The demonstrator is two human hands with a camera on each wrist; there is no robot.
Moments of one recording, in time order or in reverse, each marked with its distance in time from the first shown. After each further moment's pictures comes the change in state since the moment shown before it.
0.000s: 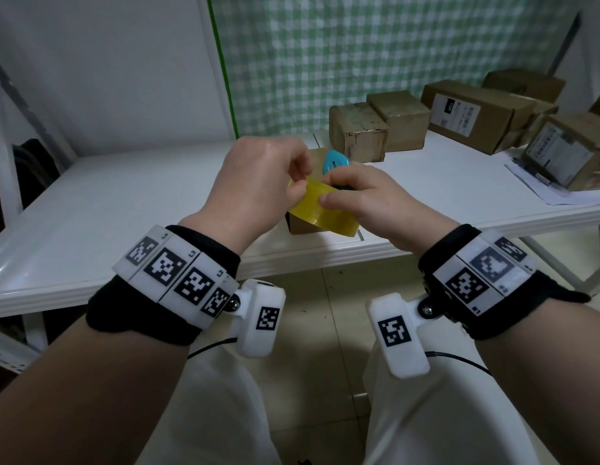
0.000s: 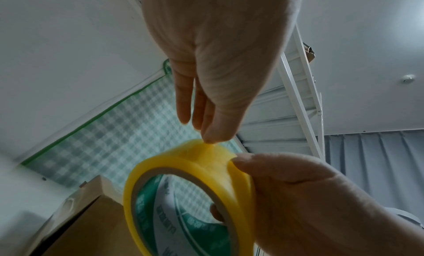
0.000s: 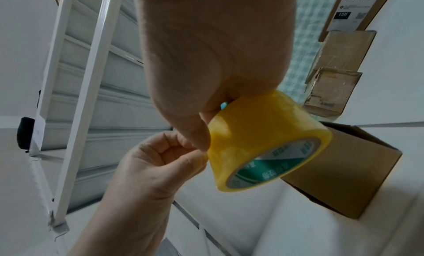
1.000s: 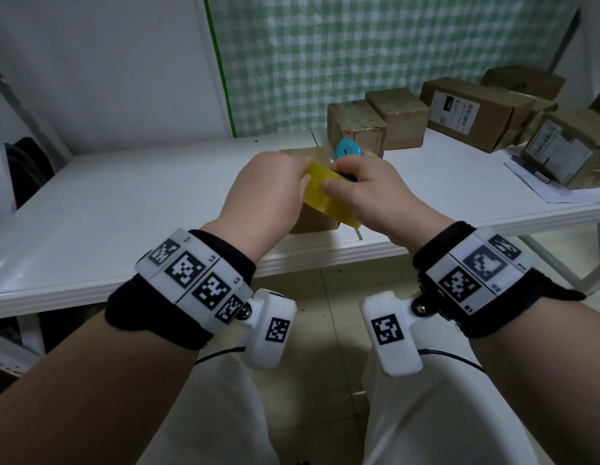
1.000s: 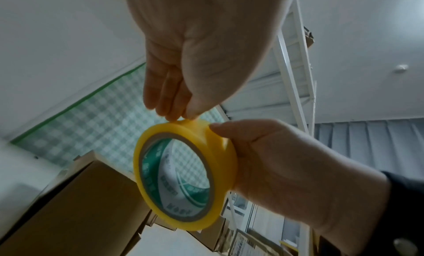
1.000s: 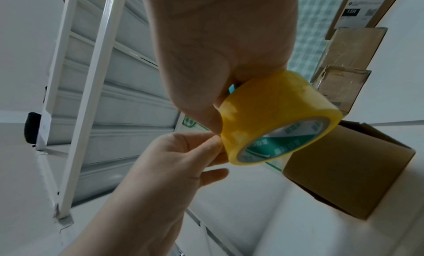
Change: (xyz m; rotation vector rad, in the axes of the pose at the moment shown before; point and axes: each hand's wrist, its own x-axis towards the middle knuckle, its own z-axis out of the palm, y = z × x) left_hand 0.003 0.004 0.021 0.143 -0.105 -0.052; right_hand 0.010 0.003 -0.001 -0.187 0.183 0.016
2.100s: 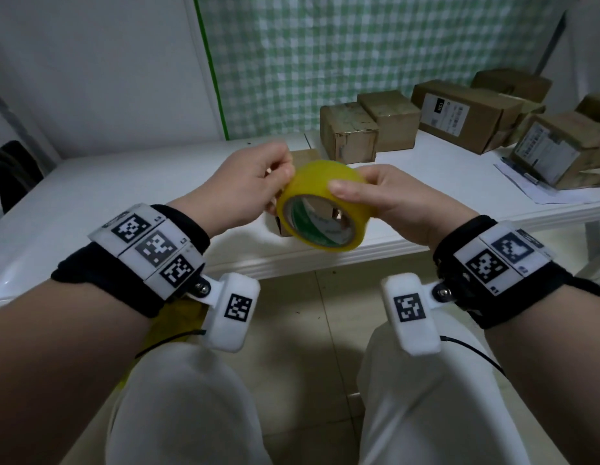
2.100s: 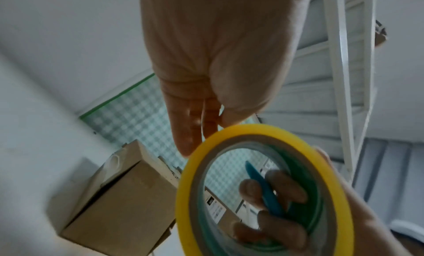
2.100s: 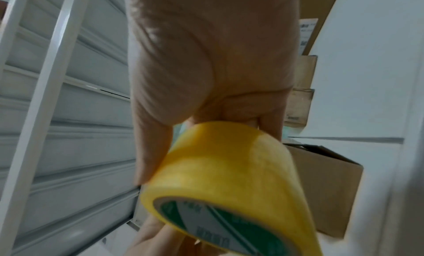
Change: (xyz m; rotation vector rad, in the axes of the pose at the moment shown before) left_hand 0.013 -0.027 -0.006 -0.549 -0.208 -0.091; right_hand 0.001 0.029 -0.025 0.398 -0.333 0.022
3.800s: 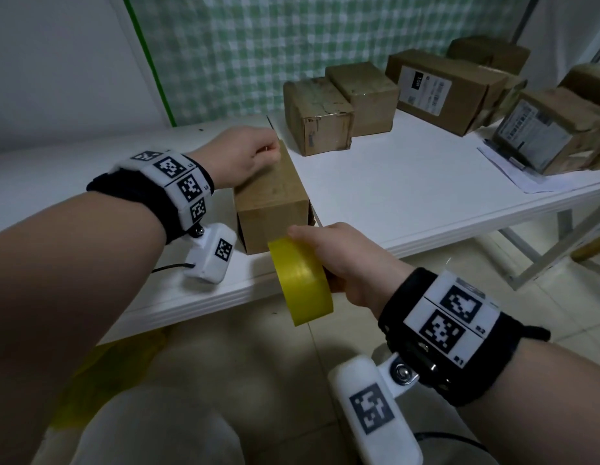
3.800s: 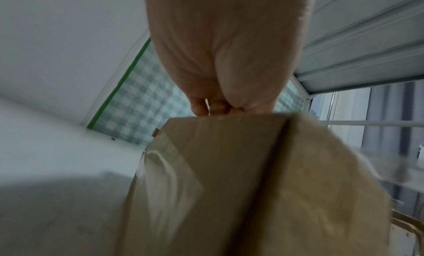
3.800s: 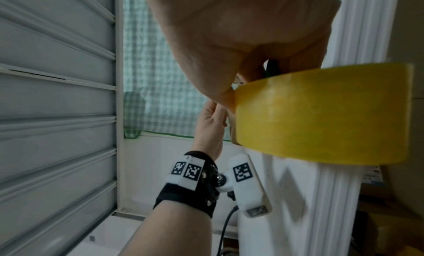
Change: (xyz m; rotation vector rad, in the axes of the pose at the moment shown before) left_hand 0.140 -0.076 0.035 0.403 -0.252 0.173; right_hand 0.037 0.040 0.040 0.302 0.330 0.645
